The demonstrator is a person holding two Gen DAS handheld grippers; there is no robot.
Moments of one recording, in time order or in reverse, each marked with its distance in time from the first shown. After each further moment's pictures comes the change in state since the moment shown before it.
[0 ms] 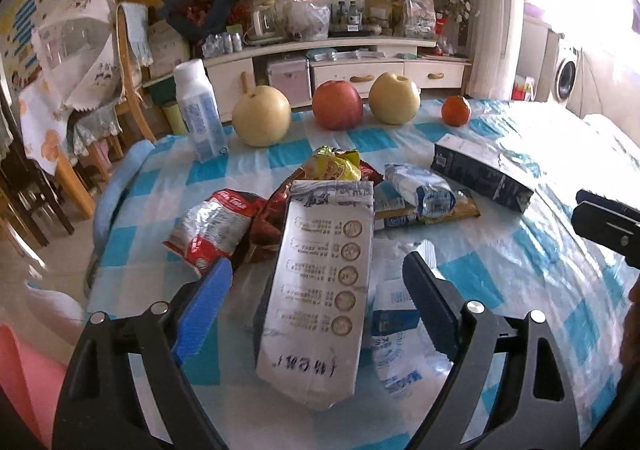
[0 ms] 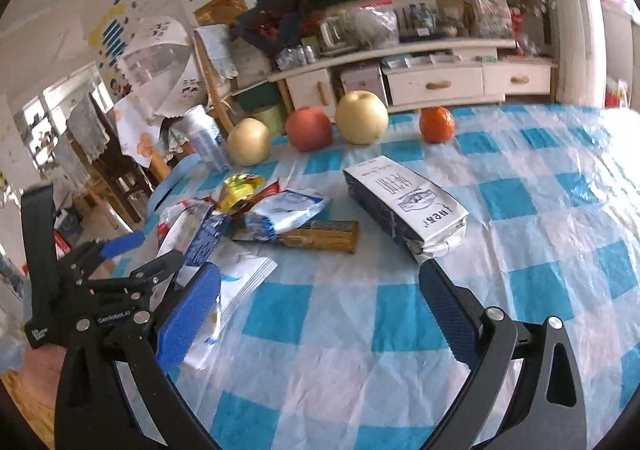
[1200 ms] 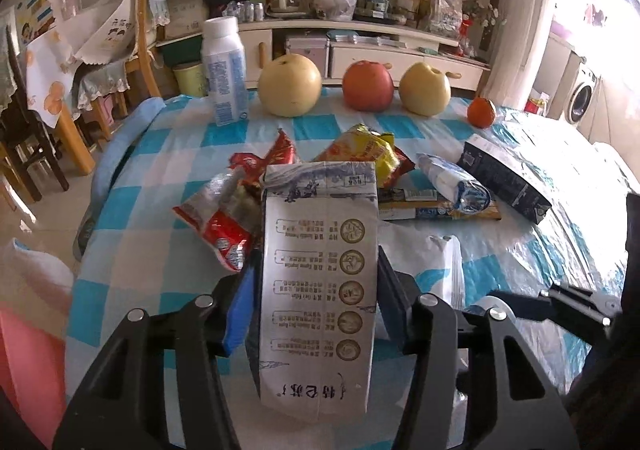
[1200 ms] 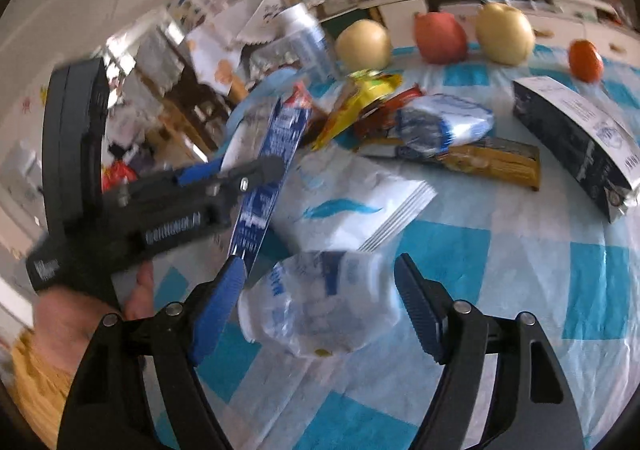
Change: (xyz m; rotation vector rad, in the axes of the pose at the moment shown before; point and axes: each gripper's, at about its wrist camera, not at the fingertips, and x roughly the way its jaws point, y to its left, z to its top) left arm 0.010 0.030 -0.005 -0.119 0.071 0.000; right arm 0.061 0.081 -0.042 -0.195 0.257 0.255
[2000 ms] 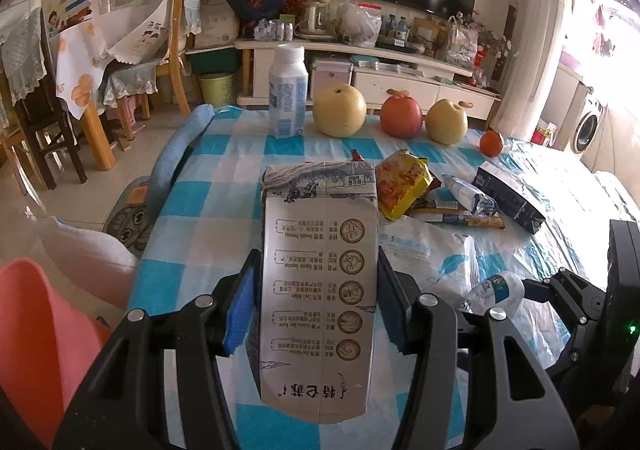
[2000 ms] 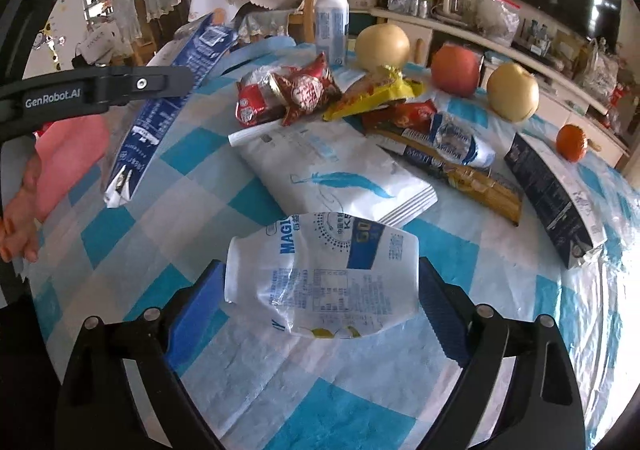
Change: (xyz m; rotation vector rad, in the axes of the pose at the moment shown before) left arm -0.056 0.053 -0.018 -0.065 -0.077 0.015; right arm 0.020 0.040 -0.016 -0.262 0.012 -0.283
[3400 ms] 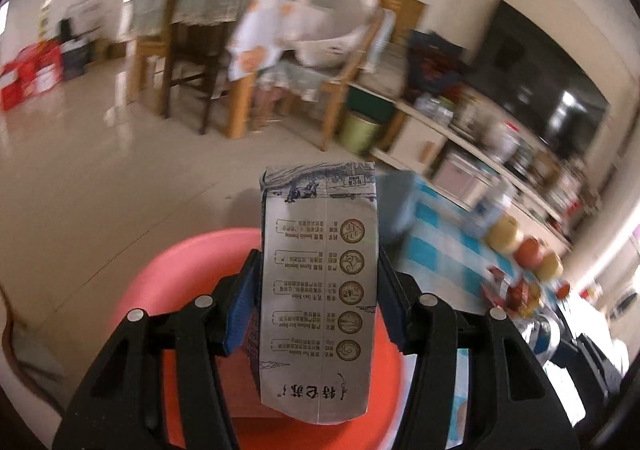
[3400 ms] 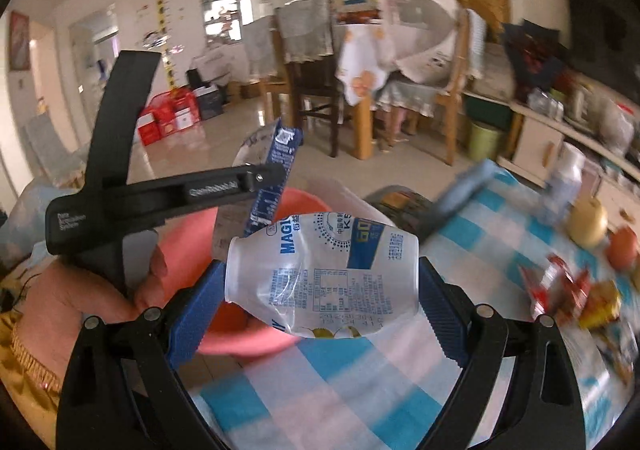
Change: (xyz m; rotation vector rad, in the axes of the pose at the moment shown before) left arm -0.114 0.242 -0.047 -0.543 -0.180 0.254; right arm -0.018 0.269 0.118 -0.264 -0.203 0.357
